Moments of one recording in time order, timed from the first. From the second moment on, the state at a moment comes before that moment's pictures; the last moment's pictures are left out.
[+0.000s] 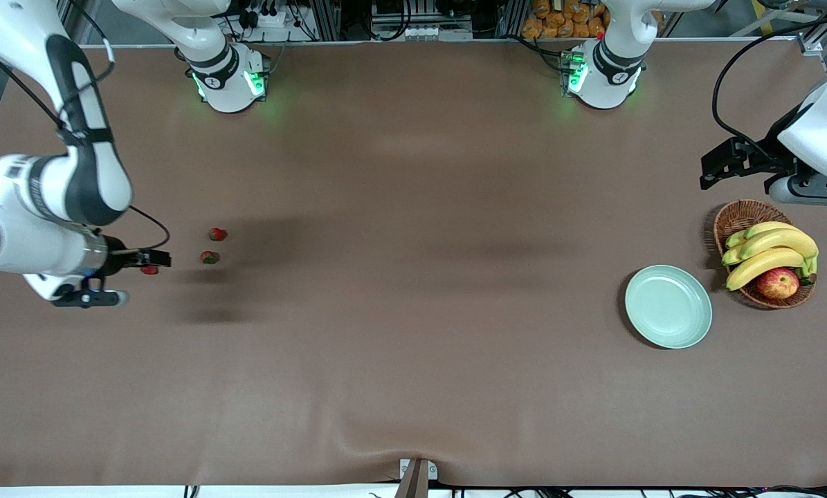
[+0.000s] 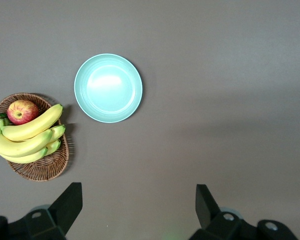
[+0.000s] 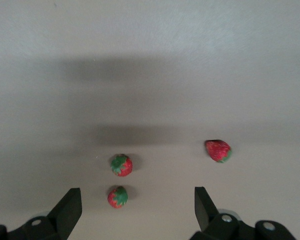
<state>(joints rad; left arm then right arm) -0.10 0.03 -0.02 -1.52 -0.01 1.53 -0.02 0.00 0.36 -0.07 -1.89 0.04 2.02 -0.10</state>
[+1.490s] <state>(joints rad) -0.10 0.03 -0.02 -1.52 -0.01 1.53 -0.02 0.05 0.54 -0.07 -1.95 0.06 2.12 -0.09</state>
